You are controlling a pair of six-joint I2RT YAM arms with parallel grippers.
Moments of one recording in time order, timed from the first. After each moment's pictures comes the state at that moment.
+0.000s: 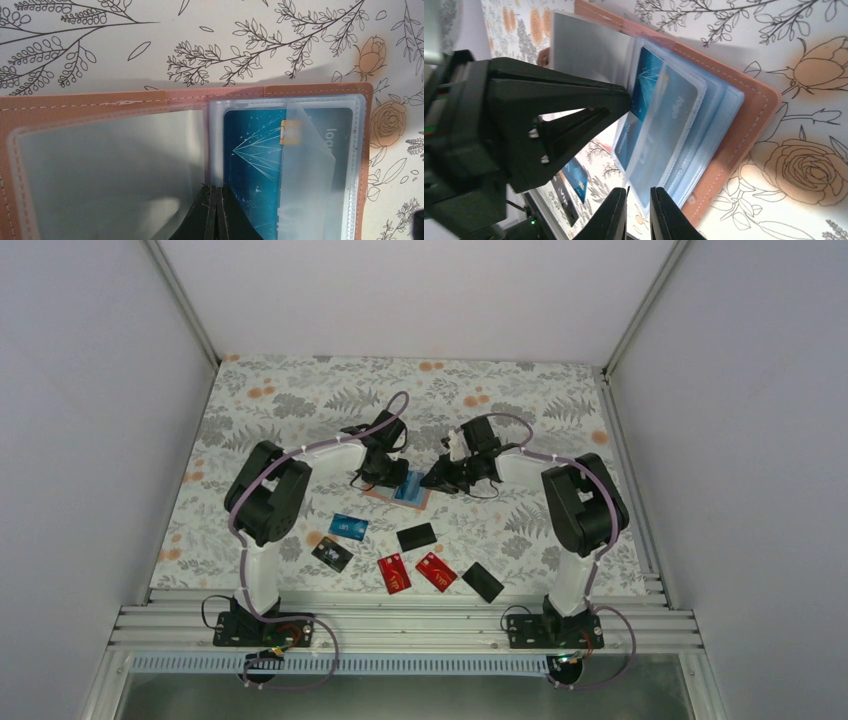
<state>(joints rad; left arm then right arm) -0.59 2.01 1.34 -0.55 0.16 -0.36 0.44 1.86 1.06 -0.23 -0.72 0.60</state>
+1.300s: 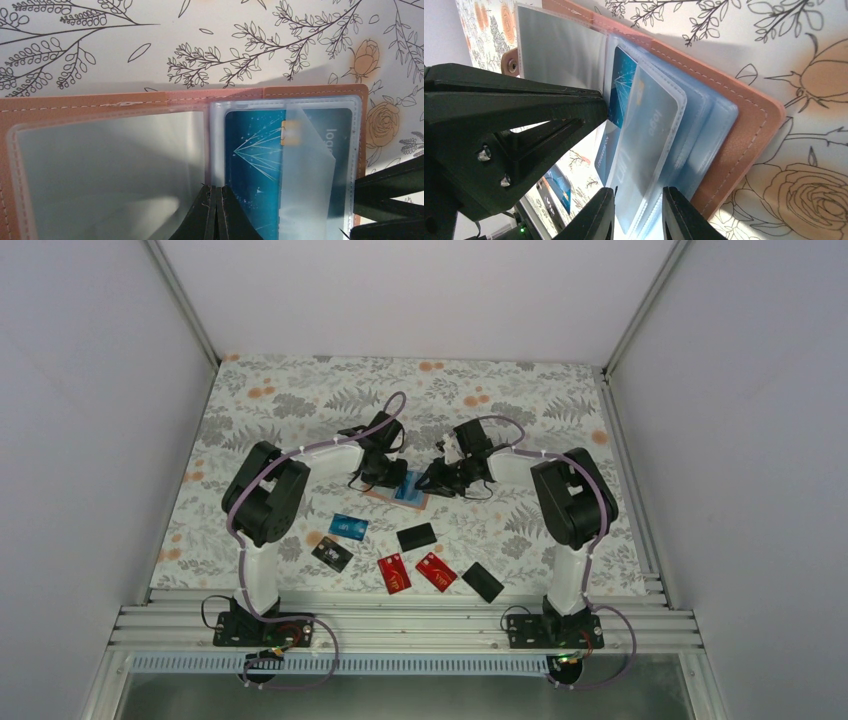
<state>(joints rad) -0.58 2.00 1.30 -0.49 0.19 -0.36 0.46 1.94 1.10 -0.22 -0.69 0.62</state>
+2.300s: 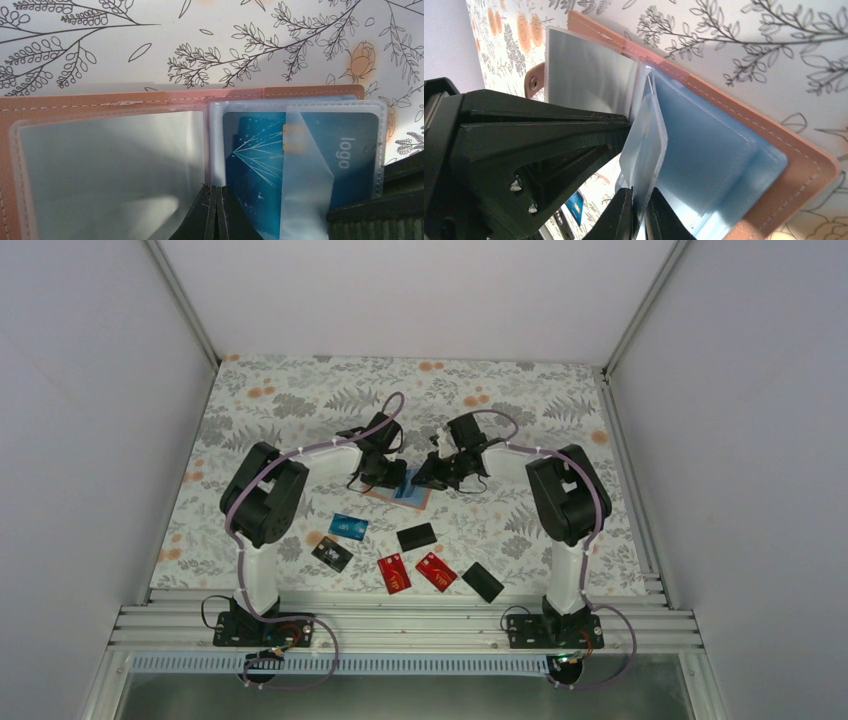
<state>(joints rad) -0.58 1.99 1.28 -0.46 0.20 -0.37 0.48 1.98 1.17 -0.24 -0.69 0.62</state>
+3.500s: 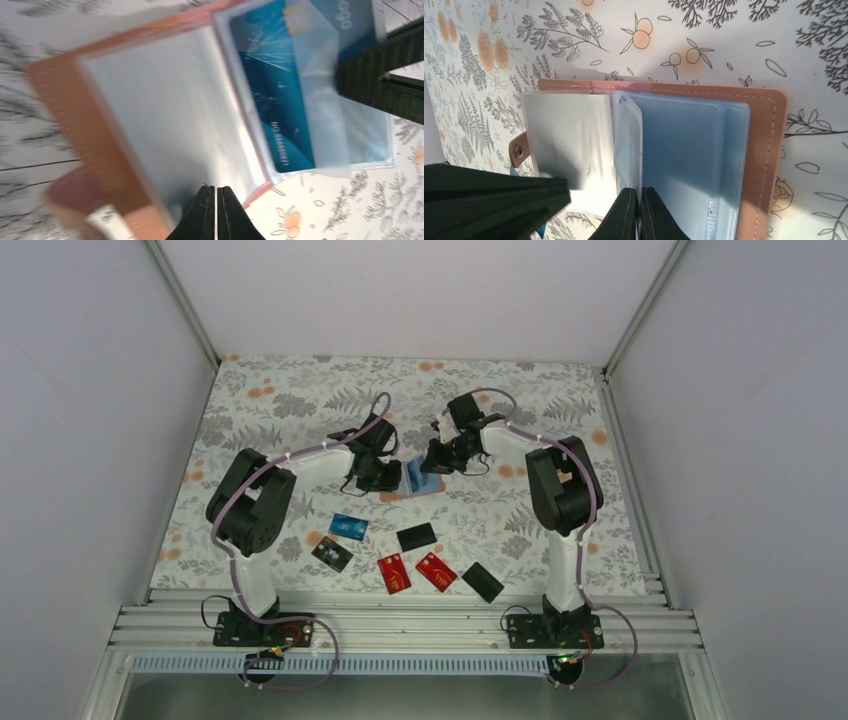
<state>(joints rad) -0.57 1.91 1.22 -0.49 0.27 -0.50 0.44 2.07 1.42 -0.53 -0.58 0.41</state>
